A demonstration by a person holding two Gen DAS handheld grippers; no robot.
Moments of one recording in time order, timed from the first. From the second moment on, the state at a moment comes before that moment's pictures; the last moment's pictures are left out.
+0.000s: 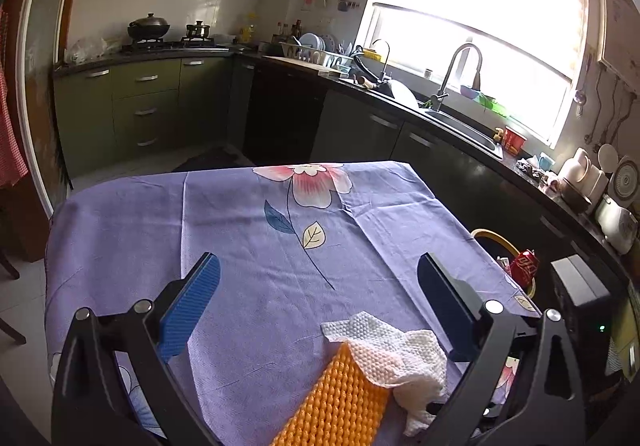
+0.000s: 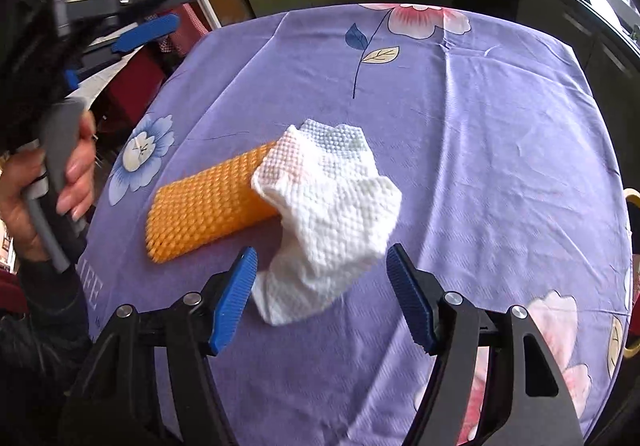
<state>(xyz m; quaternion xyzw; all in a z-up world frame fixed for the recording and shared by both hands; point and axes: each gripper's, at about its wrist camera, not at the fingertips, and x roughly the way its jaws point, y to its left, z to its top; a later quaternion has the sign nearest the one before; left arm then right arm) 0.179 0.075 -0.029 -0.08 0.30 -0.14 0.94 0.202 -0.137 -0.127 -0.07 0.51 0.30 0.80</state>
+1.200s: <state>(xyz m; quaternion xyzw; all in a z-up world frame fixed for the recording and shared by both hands) 0.181 0.068 -0.042 -0.07 0.31 -0.14 0.94 0.189 -0.235 -0.068 -0.01 0.44 0.23 0.87</state>
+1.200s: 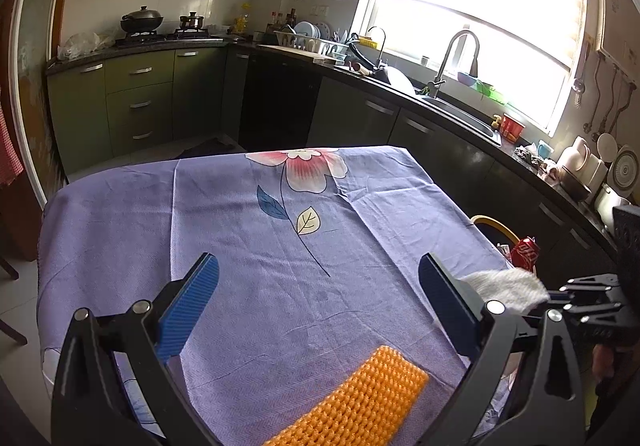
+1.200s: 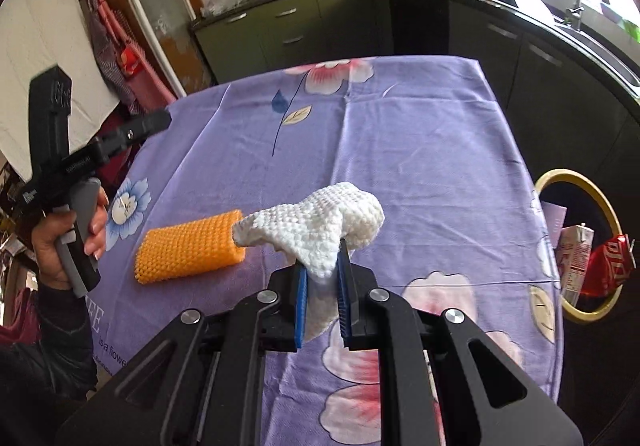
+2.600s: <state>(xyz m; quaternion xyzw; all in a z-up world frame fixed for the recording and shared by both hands) 0.180 0.029 -0.056 -0.02 0.34 -0.20 0.92 0.269 -0.481 -0.058 0.09 0.48 -0.02 0.87</state>
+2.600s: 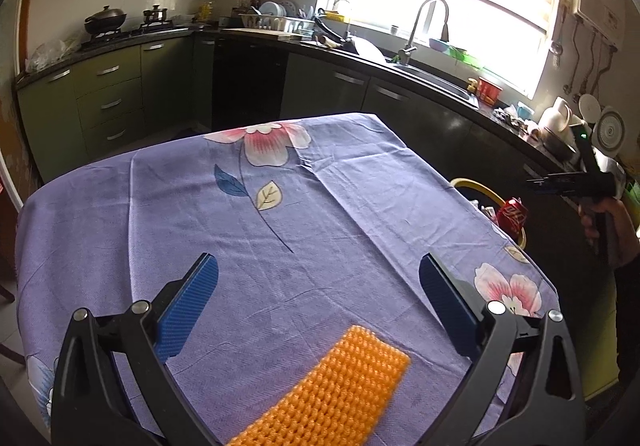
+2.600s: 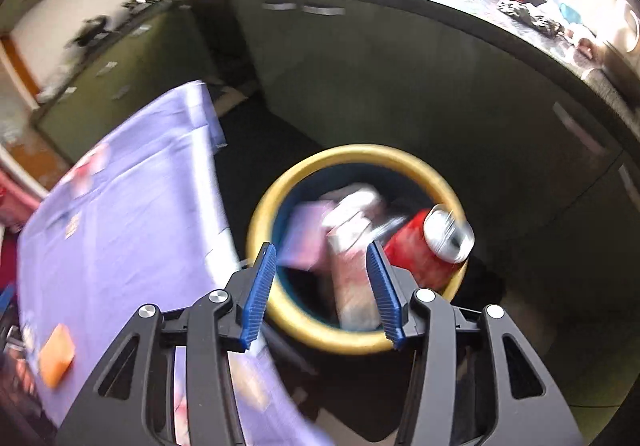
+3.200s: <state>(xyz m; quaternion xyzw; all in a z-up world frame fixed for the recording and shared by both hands) 0.151 0.010 -0.091 0.11 0.44 -0.36 0.82 0.153 -0.403 -0.061 0.09 0.44 0.09 0.89</state>
